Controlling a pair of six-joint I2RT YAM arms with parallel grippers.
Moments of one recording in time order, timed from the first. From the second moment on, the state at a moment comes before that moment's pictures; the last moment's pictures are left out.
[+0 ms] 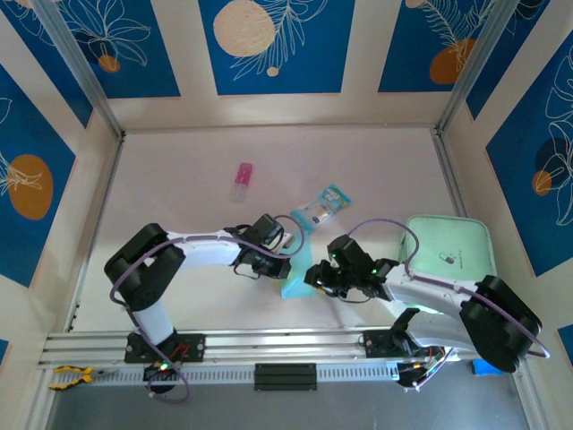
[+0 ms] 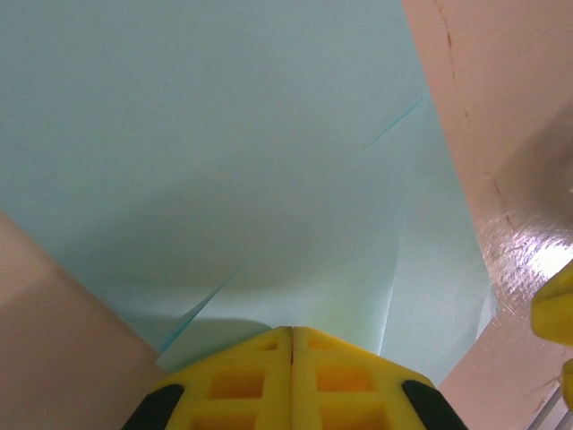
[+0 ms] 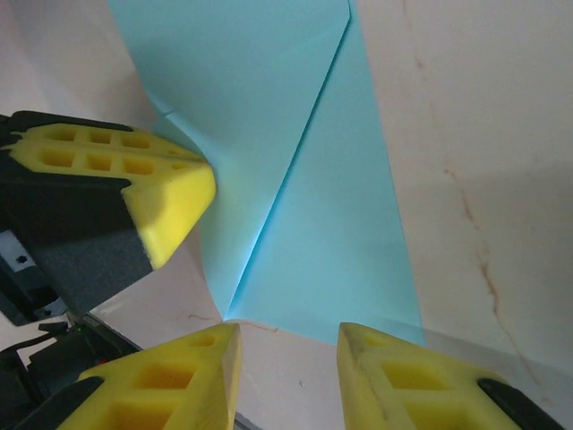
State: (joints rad) left arm -0.83 1.73 0.87 -0.27 0.39 -0.49; right arm 0.79 1.16 0.40 -0.16 -0.32 1.17
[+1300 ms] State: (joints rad) left arm -0.83 1.71 0.84 -0.23 0.39 -0.49; right arm 0.67 1.39 0.49 0.04 -0.42 1.13
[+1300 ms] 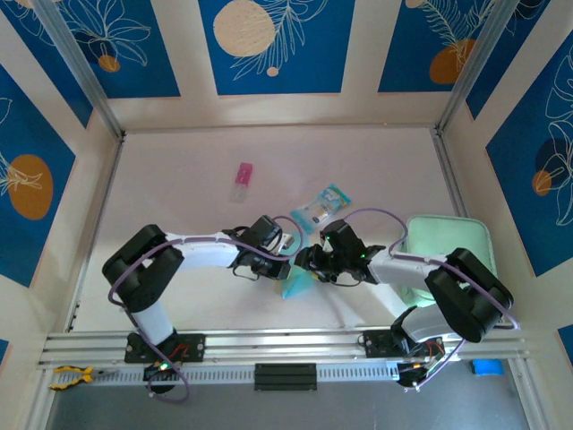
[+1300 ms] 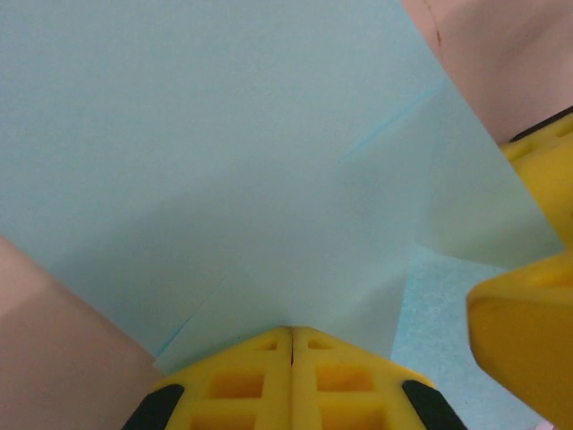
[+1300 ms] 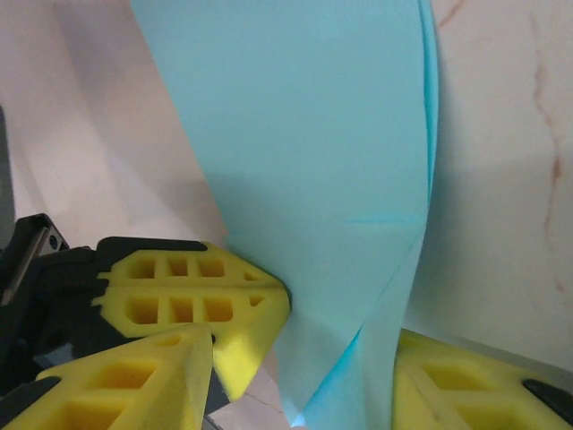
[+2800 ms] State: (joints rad) left arm -0.83 1.63 0.81 -0.24 0.39 -0.56; right arm 0.59 1.45 0.39 0.27 -0.50 1.06
